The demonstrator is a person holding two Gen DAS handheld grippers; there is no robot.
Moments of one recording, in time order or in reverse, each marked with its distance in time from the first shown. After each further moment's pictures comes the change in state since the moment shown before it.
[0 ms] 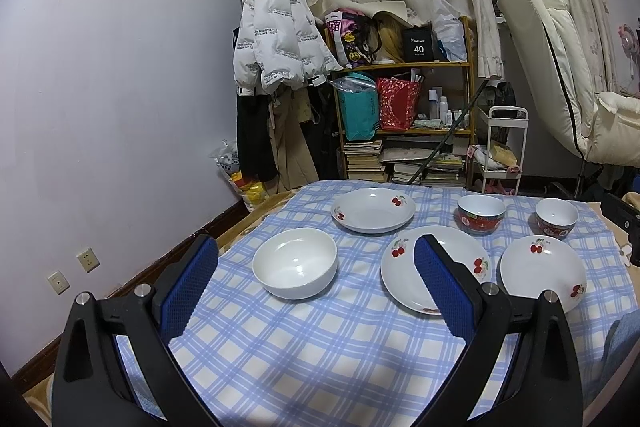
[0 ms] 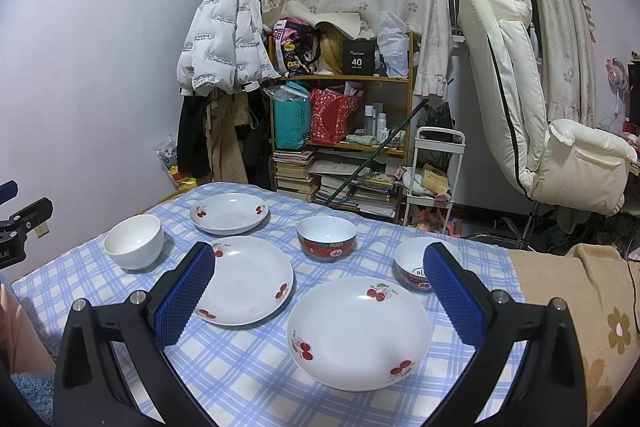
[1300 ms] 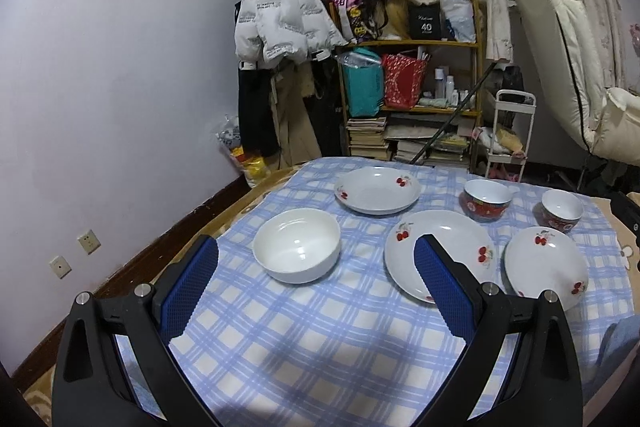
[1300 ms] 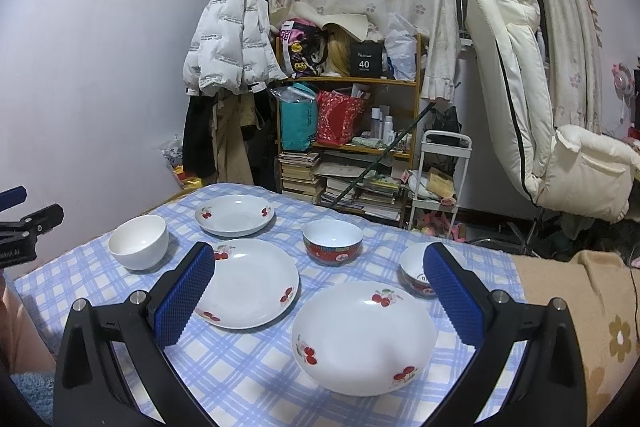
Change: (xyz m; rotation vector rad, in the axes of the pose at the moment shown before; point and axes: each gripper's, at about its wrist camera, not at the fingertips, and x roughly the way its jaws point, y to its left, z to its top) left arm 0.020 0.005 0.010 -0.003 0.111 0.015; right arm 0.006 0.006 0.006 -0.040 0.002 0.006
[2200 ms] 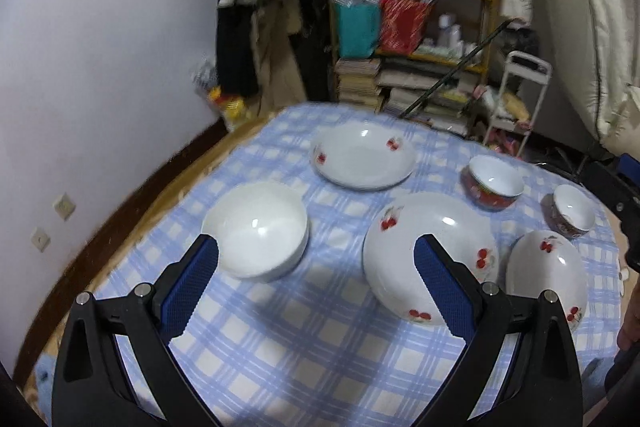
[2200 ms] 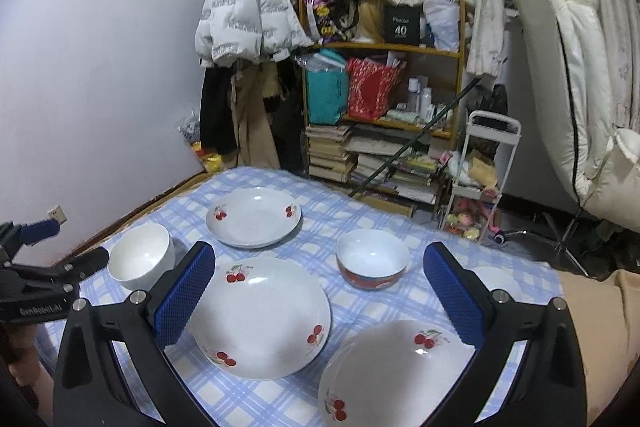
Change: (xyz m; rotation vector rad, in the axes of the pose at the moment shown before) left arm 0.115 -0.034 0.031 -0.060 0.277 -0.036; right arm 0.110 0.023 0.044 0.010 0.163 0.116
